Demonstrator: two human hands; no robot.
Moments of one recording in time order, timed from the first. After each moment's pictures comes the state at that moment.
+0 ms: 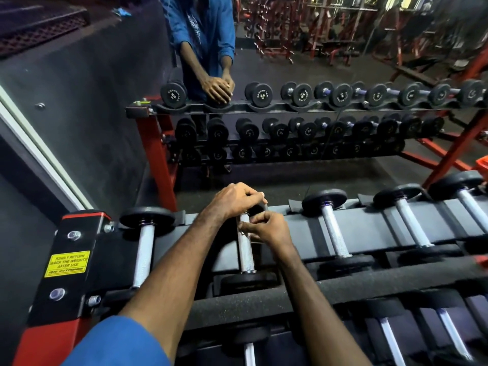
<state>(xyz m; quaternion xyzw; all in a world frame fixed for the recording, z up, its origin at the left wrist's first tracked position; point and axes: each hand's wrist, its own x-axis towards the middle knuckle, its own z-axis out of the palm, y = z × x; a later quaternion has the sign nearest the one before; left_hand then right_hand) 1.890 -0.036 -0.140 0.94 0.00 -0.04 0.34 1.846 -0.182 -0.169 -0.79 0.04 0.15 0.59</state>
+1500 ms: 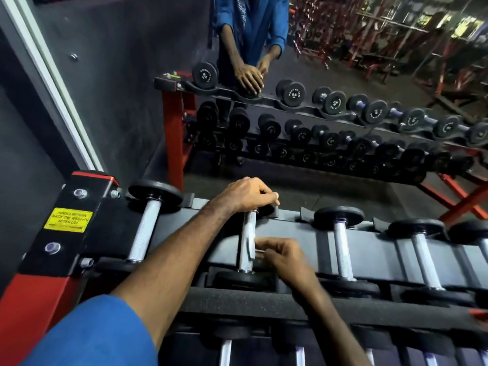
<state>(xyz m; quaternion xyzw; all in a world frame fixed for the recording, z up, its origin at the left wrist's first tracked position) 1.883 -0.036 -0.134 0.93 0.02 -0.03 0.37 1.799 -0.223 -0.156 -0.80 -0.11 0.25 0.53</state>
